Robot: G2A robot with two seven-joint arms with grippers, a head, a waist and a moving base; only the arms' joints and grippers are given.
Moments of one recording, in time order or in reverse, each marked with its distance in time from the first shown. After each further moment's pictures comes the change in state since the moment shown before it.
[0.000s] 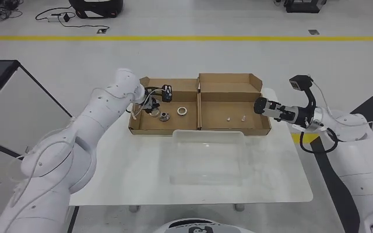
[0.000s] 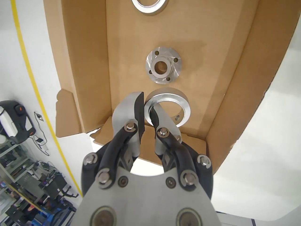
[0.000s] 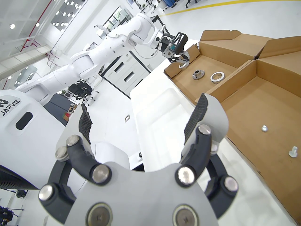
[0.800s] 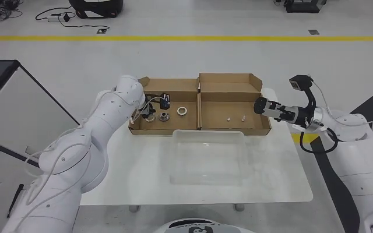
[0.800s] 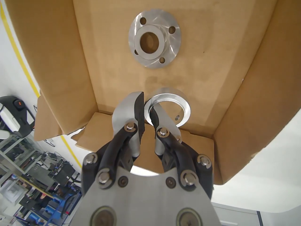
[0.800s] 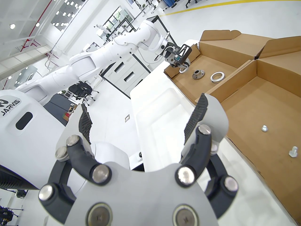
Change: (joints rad) left arm 0.005 -0.097 0.085 0.203 0.204 0.023 0.169; right arm 0.000 0.000 0.000 0.000 0.000 0.000 0.000
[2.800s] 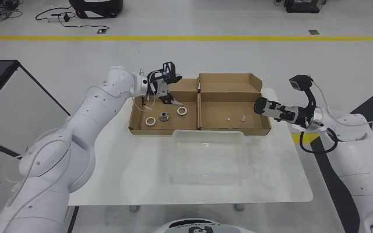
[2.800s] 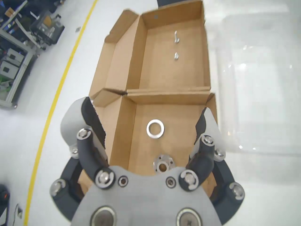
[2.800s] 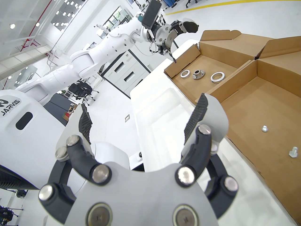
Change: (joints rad) left arm 0.005 0.134 -0.161 -0.224 -0.081 -0.040 0.793; right arm 0.000 0.000 0.000 0.000 0.000 0.000 0.000
